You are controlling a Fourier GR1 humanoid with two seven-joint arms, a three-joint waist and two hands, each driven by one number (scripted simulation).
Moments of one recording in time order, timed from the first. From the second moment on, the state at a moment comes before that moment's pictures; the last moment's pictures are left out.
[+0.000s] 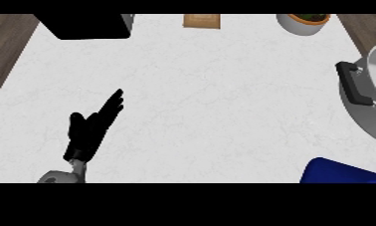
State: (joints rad) left arm -0.04 0.23 -0.16 -1.40 0.11 -0.05 0.12; right arm 0.48 -0.45 -0.57 -0.97 -0.31 0.11 -0.82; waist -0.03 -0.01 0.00
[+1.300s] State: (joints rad) left arm -0.09 0.18 -0.14 -1.40 0.07 -0.09 0.16; right arm 0.52 -0.73 -0.62 -1.65 -0.03 -0.17 -0.03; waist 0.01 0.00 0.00
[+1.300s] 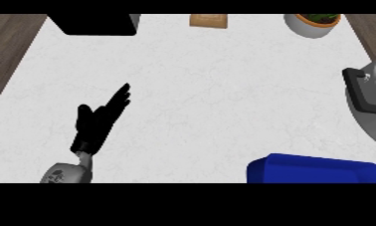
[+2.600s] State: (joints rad) left arm -0.11 0.16 -0.14 -1.36 0.04 -0.12 0.14; right arm -0.24 -0.84 -0.04 -1.04 0.45 0.18 0.59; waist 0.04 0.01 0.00
